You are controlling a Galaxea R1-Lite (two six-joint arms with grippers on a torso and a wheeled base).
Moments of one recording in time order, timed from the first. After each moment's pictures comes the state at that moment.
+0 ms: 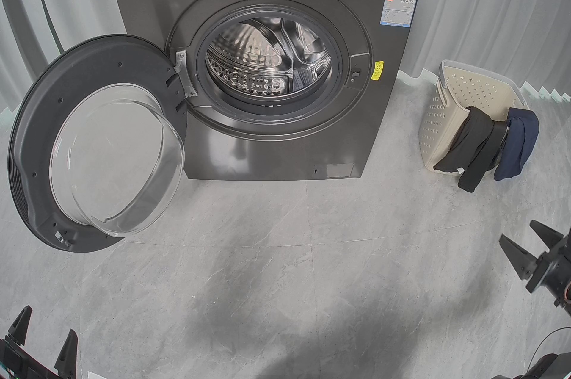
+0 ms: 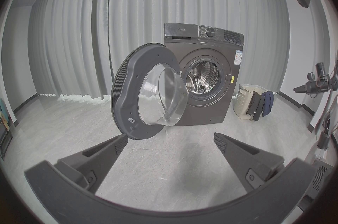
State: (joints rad) left arm 0.00 0.02 -0.02 0.00 -0.01 -0.01; right arm 0.18 0.95 -0.06 -0.80 0.04 0.09
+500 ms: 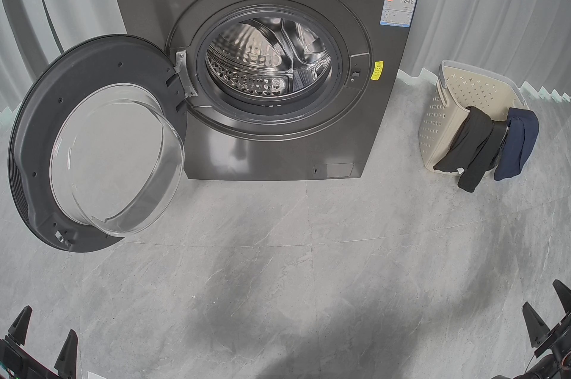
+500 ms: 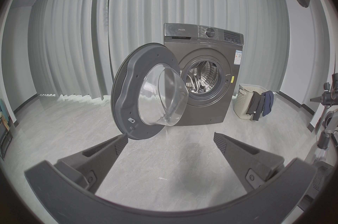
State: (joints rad) left arm 0.00 0.02 -0.02 0.00 -0.01 -0.01; right arm 0.06 0.21 -0.02 -0.13 0.05 0.06
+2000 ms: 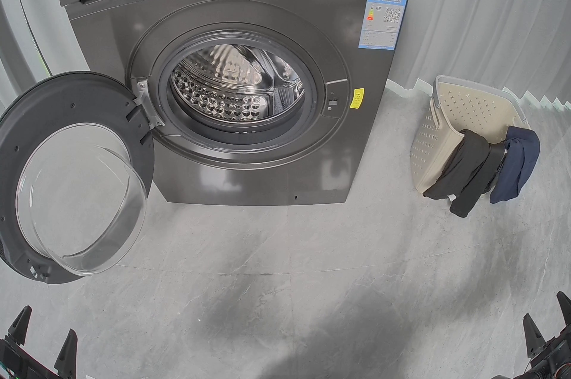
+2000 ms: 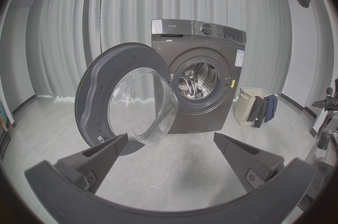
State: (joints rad) left arm 0.00 0.02 -0.02 0.00 -0.01 -0.01; right arm 0.01 0.01 -0.02 0.06 0.01 0.00
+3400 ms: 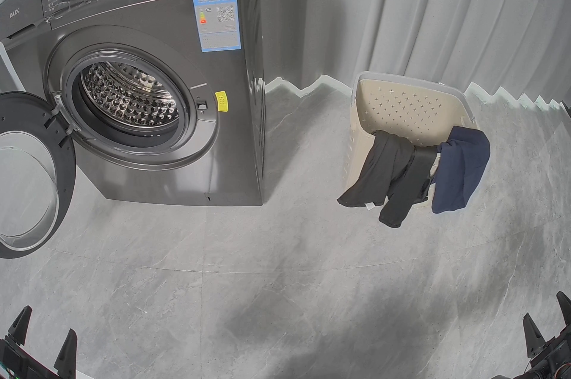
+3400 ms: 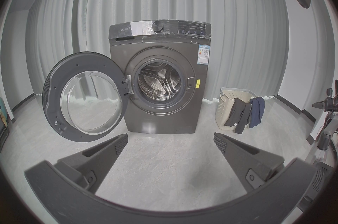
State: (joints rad) left arm 0.00 0.02 -0.02 0.00 -0.01 -0.01; right arm 0.01 0.01 -0.02 0.06 0.01 0.00
